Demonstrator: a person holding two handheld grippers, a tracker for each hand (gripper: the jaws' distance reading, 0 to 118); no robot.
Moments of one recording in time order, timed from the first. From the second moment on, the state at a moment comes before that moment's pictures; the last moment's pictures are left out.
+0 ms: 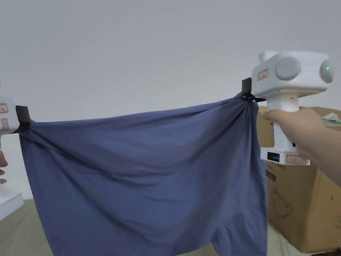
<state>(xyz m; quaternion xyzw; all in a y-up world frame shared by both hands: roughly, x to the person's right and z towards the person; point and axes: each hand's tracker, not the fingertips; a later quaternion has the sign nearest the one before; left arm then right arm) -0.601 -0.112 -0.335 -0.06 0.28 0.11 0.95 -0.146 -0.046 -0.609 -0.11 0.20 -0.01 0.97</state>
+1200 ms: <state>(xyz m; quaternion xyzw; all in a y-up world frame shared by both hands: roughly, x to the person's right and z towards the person) -0.472 -0.424 -0.094 -0.33 0.22 0.22 0.89 0.052 -0.428 -0.329 -0.43 0.18 -0.07 0.88</state>
